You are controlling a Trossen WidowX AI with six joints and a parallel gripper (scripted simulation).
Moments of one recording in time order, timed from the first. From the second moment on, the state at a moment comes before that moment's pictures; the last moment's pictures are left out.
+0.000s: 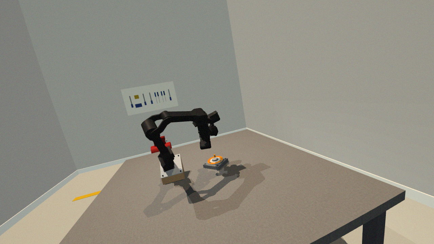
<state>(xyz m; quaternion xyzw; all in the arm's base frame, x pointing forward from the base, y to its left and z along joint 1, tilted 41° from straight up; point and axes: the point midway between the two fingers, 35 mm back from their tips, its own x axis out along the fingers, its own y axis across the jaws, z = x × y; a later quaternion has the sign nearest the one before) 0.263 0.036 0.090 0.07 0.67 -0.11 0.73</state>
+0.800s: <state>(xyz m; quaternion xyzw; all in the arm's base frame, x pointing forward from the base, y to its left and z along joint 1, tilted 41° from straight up) 0.296 0.053 -0.020 -0.22 0.68 -0.26 0.65</state>
